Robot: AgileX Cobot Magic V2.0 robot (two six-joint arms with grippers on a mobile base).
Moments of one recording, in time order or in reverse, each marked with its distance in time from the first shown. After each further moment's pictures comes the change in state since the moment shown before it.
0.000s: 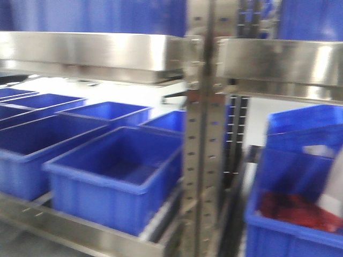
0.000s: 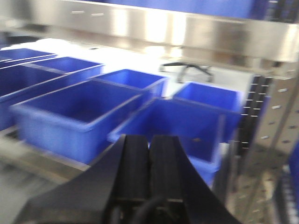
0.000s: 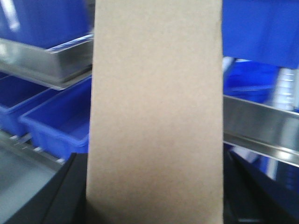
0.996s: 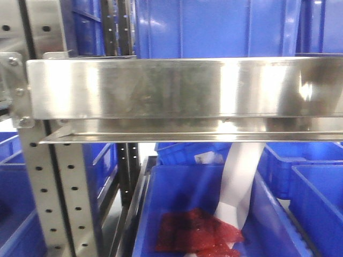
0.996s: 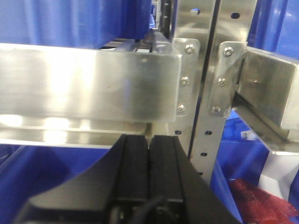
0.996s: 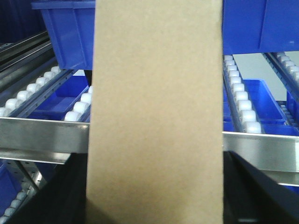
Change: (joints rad) left arm 0.000 0.000 0.000 0.000 0.000 0.000; right arm 0.000 0.000 0.000 0.000 0.000 0.000
